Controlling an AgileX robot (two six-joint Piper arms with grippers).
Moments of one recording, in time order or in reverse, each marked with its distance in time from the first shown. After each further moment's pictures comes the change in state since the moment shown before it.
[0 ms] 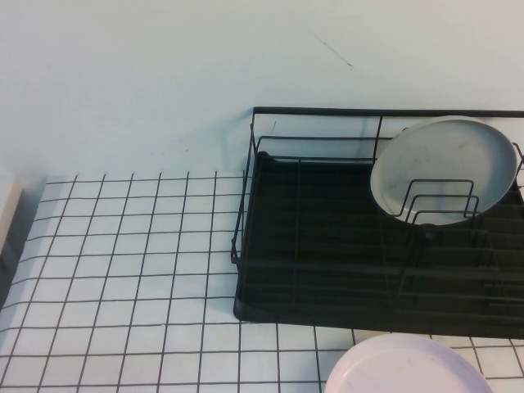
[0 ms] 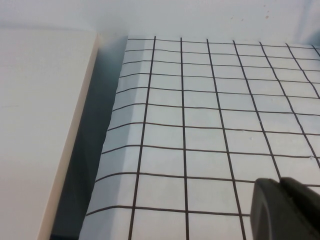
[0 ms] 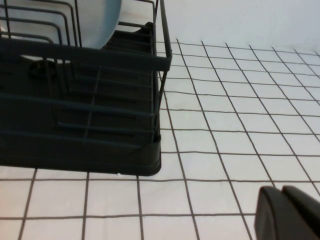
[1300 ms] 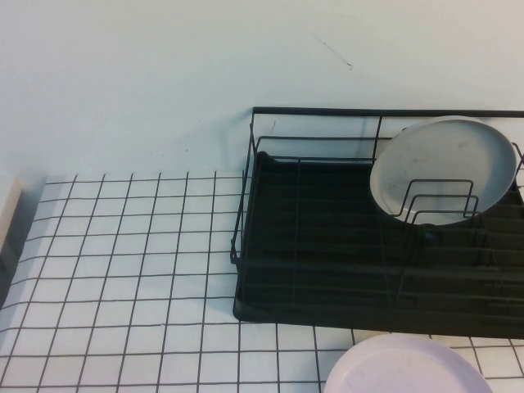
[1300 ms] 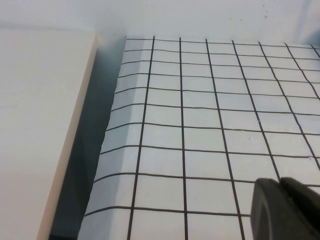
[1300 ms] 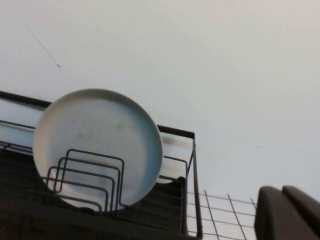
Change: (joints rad) right arm 0.239 0.169 0.000 0.478 -0.577 -0.524; left arm 0.000 0.000 0.000 0.000 0.000 0.000
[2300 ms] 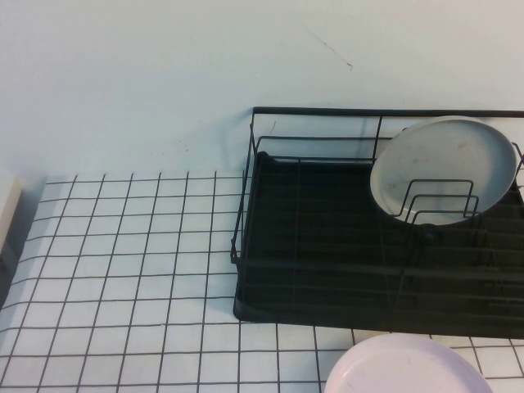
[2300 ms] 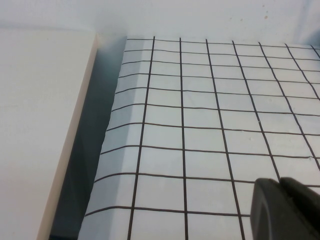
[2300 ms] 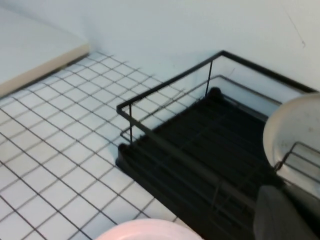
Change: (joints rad) right arm -0.144 0.337 -0.660 0.453 1.059 -0.357; left arm 0.000 0.000 0.000 0.000 0.000 0.000
